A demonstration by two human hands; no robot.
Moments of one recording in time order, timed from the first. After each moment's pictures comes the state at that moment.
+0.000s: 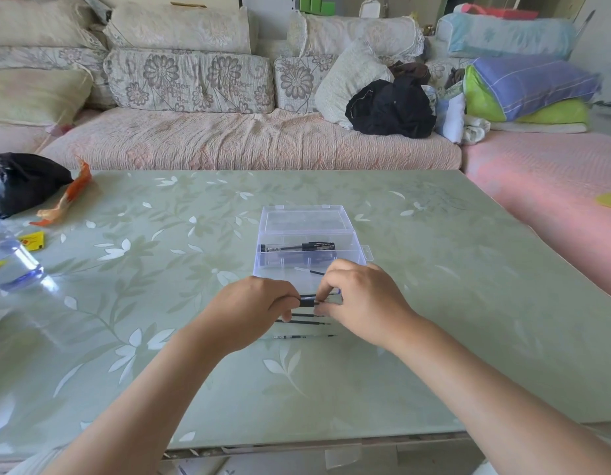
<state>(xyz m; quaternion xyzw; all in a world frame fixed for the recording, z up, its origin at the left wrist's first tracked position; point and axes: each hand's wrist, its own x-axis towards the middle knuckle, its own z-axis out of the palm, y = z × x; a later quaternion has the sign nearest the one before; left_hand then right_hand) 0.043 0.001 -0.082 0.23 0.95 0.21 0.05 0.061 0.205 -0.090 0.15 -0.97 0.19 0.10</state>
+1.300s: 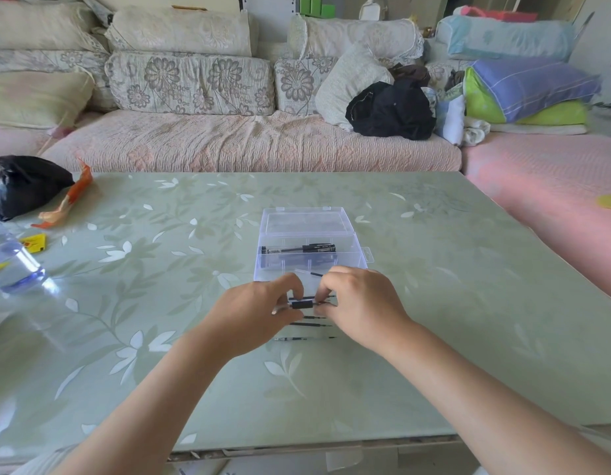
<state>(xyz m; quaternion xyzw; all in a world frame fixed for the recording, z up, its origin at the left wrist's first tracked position) 0.043 0.002 -0.089 0.24 0.95 0.17 0.02 0.064 0.196 -0.091 0.14 -0.97 0.17 0.14</state>
